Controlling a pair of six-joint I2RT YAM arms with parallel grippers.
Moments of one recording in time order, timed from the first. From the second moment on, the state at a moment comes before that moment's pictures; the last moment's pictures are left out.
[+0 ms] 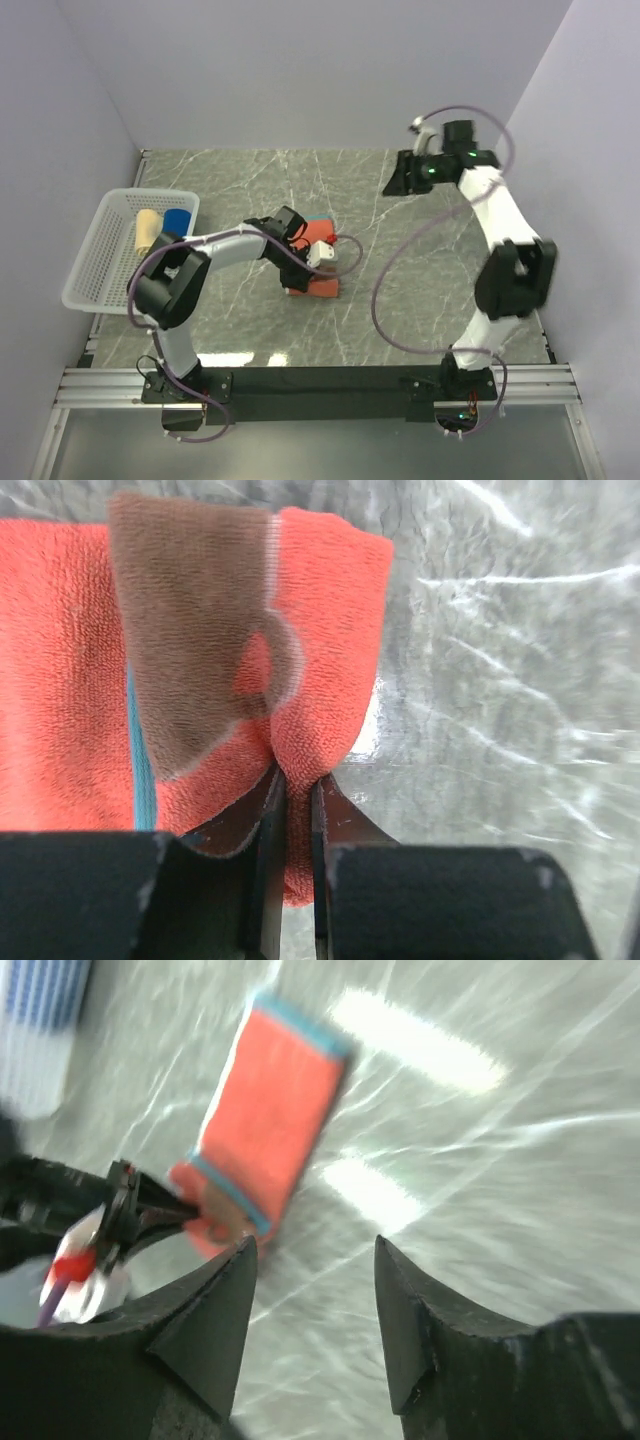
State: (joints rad) left arm -0.65 1.77 1.07 -0.49 0.53 0.72; right arm 0.08 1.84 1.63 -0.80 -0.71 -0.03
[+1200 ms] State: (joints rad) left arm -0.44 2.25 1.50 -1.07 0.98 0.55; right arm 0.98 1.55 0.94 -0.34 -0.05 -0.63
